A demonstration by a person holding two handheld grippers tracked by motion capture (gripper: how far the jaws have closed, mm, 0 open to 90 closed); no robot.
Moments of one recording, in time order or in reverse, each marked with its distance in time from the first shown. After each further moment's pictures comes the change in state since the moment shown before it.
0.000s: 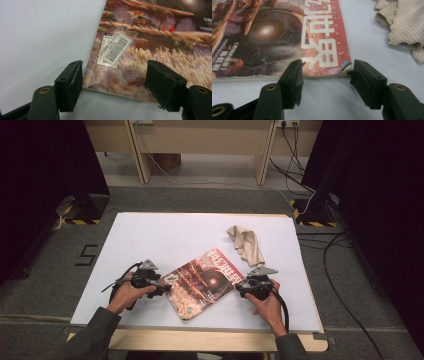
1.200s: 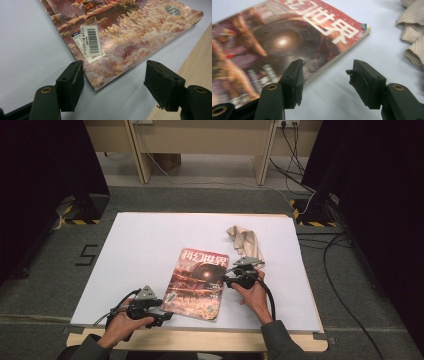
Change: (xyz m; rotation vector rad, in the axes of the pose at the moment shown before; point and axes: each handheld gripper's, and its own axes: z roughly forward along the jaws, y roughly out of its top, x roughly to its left) left arm -0.065 -0.045 -0.028 -0.015 -0.067 0.017; right arm 0.016 0.038 0.031 -0.015 0.048 -0.033
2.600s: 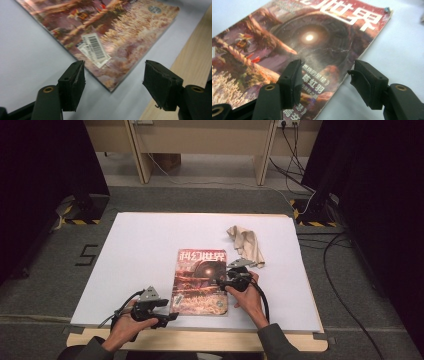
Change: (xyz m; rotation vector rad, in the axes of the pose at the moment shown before) left arm -0.004 0.005 0.002 -0.080 -0.017 -0.005; right arm 0.016 0.001 0.009 0.020 0.025 0.010
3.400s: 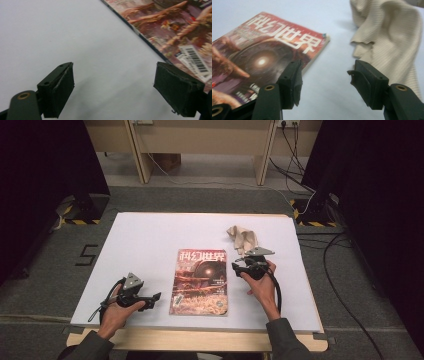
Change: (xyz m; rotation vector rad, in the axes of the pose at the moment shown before) left arm 0.058 -0.004 -0.009 -0.058 0.293 -0.059; right arm -0.048 0.015 -0.029 -0.095 -0.139 0.054
